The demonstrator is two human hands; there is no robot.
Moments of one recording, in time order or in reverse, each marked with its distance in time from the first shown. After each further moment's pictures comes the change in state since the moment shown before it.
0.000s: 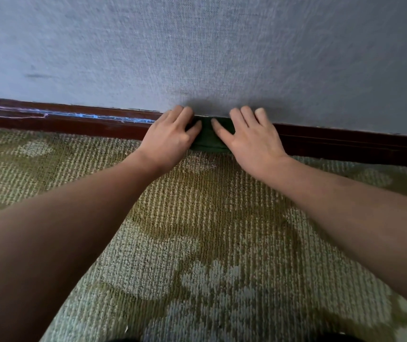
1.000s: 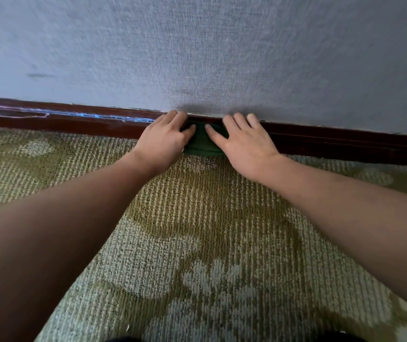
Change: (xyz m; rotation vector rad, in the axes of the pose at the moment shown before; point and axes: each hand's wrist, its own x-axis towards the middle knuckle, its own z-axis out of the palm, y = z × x) left_hand -0.010 -0.009 0.011 -0.040 -0.144 -0.086; right_hand 0.009 -0.009 0.006 0.123 -0.118 -0.044
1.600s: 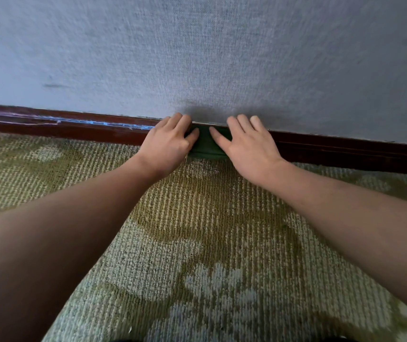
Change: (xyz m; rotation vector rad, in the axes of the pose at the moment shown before) left_hand -0.003 0.006 -0.026 0.140 0.079 0.078; right_hand -0.007 0.003 -0.016 -0.055 0.084 0.005
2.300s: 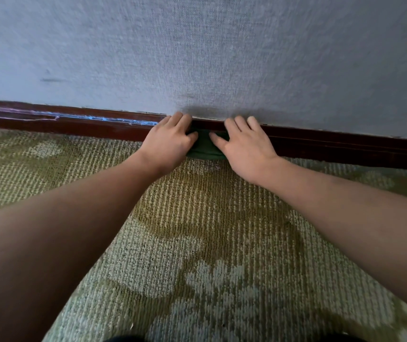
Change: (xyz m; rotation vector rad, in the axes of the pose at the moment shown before) left_hand 0.000 0.001 0.014 -0.072 -0.104 -0.077; right_hand 0.006 -0.009 0.007 0.064 -0.066 -0.007
